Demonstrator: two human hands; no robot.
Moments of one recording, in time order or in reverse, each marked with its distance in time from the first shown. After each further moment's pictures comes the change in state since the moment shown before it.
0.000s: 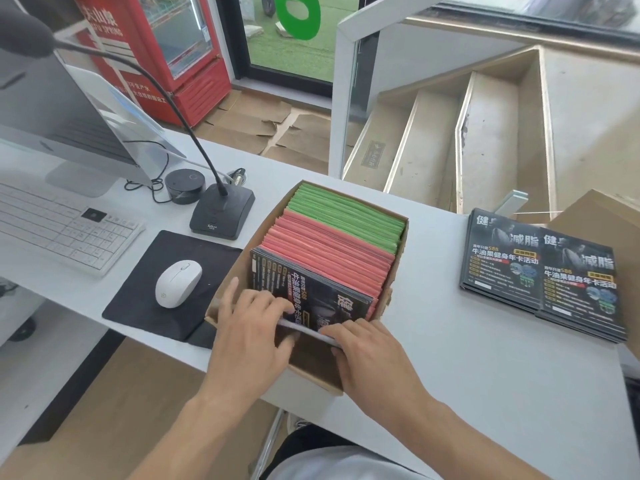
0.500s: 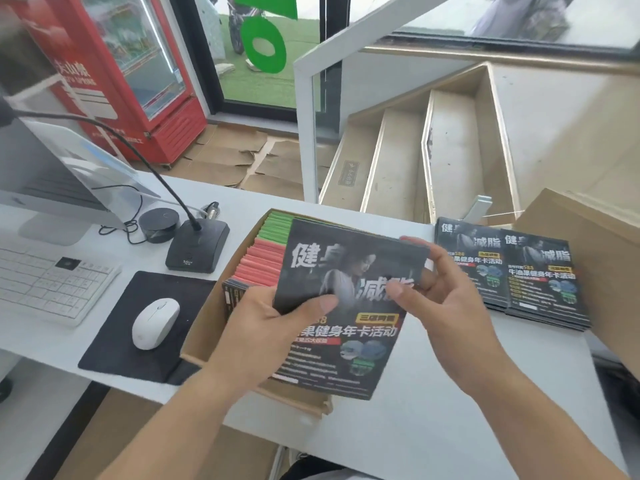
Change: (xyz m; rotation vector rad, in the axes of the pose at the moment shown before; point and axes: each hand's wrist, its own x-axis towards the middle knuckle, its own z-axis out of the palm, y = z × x) left_hand 0.049 0.080 -0.085 -1.178 -0.207 -0.212; right_hand 0.001 0.042 -0.120 1.413 0.391 0.370
